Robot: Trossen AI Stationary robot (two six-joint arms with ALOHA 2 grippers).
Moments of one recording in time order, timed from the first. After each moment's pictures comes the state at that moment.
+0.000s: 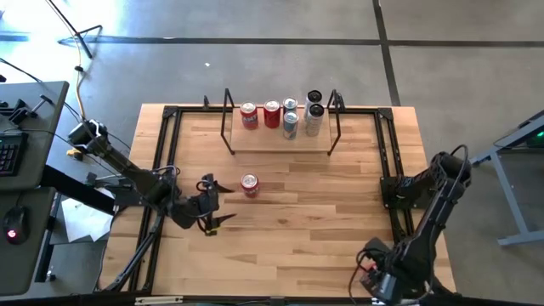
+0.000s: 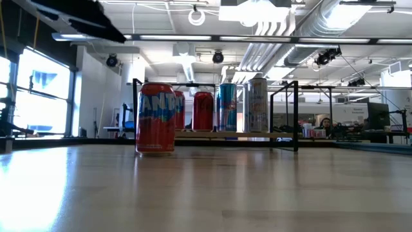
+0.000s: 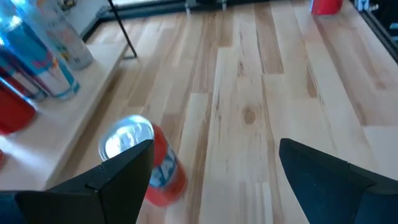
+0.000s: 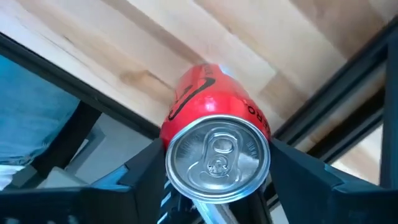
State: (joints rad) left arm -0.62 1.12 0.69 -0.25 -0.72 -0.30; right arm 1.05 1.67 1.35 -1.19 -0.10 1.98
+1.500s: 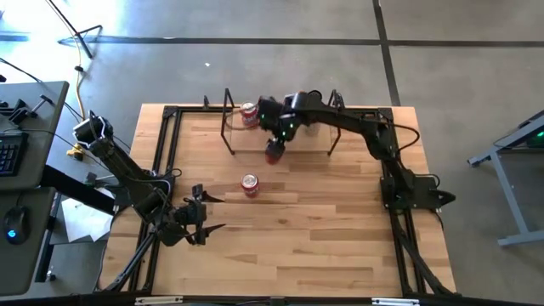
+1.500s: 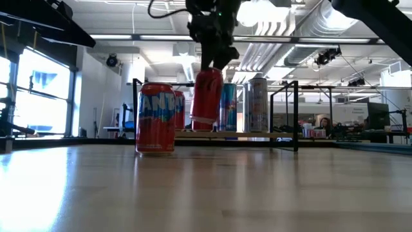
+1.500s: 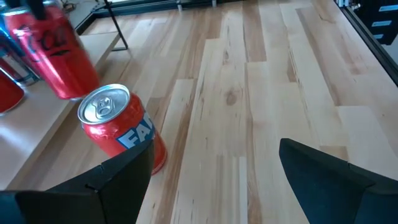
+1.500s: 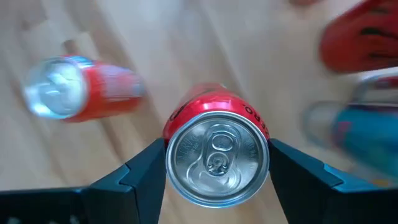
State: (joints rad) left arm -0.84 1.12 0.61 -0.27 -0.88 -0.49; right arm -0.25 2.17 2.31 -1.38 -0.03 0.19
